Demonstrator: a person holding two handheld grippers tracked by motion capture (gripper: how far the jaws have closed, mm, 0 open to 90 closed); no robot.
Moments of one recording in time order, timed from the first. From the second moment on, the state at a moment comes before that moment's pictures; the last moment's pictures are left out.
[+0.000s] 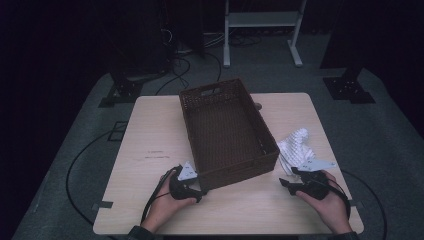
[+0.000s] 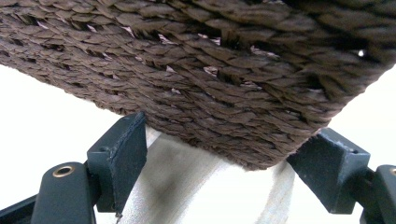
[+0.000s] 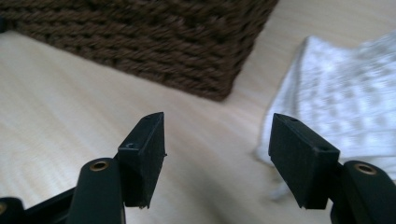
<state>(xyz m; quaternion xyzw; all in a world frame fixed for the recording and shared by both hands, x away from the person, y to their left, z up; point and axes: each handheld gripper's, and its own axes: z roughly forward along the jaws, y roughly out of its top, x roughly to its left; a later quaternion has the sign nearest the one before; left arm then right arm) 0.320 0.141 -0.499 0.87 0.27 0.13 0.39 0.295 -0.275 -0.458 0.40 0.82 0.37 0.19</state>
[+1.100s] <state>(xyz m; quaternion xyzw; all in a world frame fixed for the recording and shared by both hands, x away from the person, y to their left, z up) 0.320 0.141 -0.499 0.87 0.27 0.13 0.39 0.399 -0.307 -0.456 0.53 0.74 0.34 0.25</state>
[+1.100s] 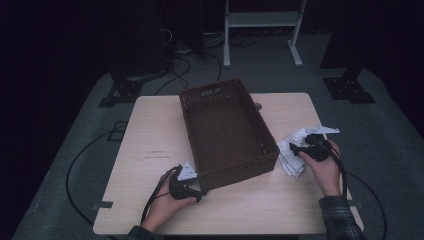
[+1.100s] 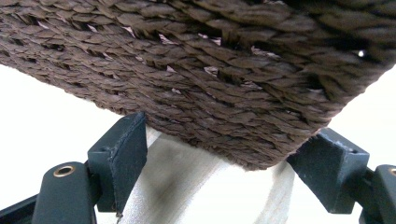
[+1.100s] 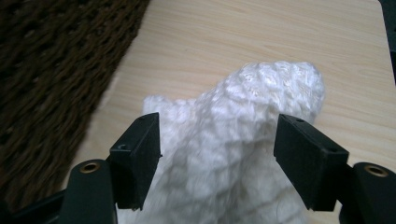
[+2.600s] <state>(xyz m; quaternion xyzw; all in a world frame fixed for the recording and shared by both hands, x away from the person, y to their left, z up) 0.320 0.141 -0.499 0.87 0.28 0.13 0.39 0.401 -0.316 -0.461 0.53 0.76 0.32 0.19</state>
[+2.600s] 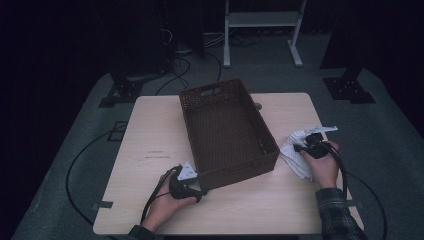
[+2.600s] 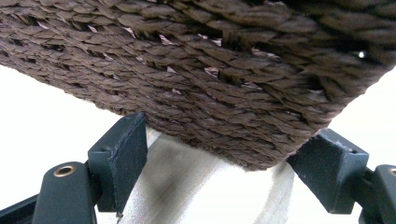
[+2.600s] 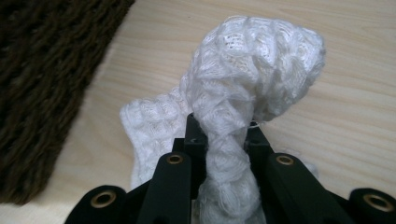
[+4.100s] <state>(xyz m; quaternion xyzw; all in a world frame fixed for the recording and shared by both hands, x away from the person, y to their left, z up) 0.320 0.142 -0.499 0.87 0.27 0.13 0.39 0.290 -0.278 -0.438 0.44 0.82 0.34 0.16</state>
